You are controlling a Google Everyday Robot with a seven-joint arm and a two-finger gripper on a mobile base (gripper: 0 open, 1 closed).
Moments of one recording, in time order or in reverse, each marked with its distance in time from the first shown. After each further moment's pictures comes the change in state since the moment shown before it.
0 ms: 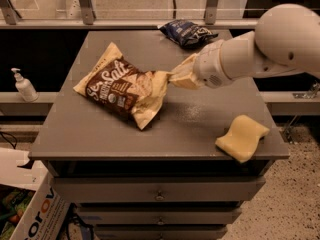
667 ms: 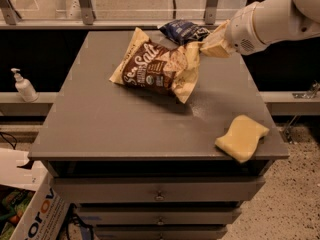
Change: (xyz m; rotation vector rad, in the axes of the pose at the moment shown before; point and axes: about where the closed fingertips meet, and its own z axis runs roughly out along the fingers) arm 0.018 -0.090 -0.068 0.147 0.108 -0.009
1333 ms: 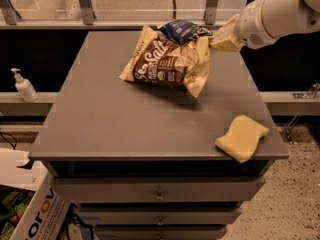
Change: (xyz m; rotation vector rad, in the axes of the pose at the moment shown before) arm 0.017 -0.027 -0.008 0.047 0.049 -0.026
